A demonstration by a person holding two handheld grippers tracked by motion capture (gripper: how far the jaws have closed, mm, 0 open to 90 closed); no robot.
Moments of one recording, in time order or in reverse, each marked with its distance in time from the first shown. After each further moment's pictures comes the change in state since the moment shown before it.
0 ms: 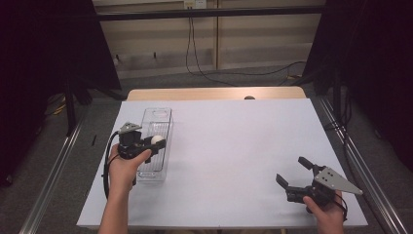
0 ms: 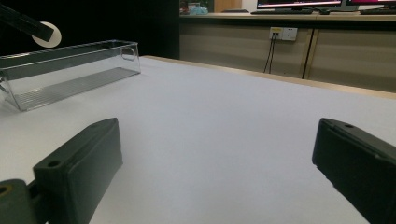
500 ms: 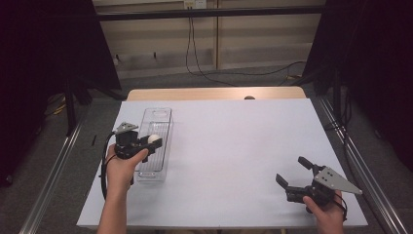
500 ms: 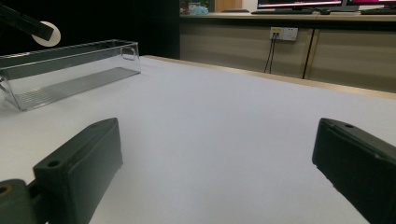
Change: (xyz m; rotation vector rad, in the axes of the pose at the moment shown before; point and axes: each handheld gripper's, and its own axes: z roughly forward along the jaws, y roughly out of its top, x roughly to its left) left arm 0.007 -0.002 -0.002 -0.011 0.029 -0.008; right arm 0.000 0.000 0.000 0.001 0.003 0.002
